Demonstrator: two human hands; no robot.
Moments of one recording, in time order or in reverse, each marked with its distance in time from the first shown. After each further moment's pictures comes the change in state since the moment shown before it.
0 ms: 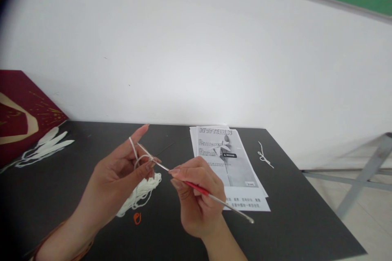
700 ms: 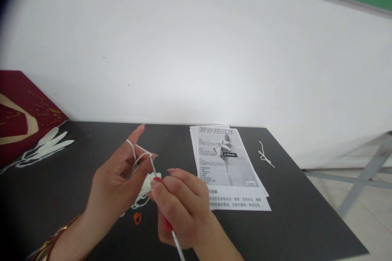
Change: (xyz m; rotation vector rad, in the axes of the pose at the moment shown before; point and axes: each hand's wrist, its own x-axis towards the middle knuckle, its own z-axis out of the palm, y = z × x) left_hand -0.003 -0.011 0.008 0.287 0.174 0.182; right_hand 0.000 -0.006 0.008 -0.417 -0.221 -0.401
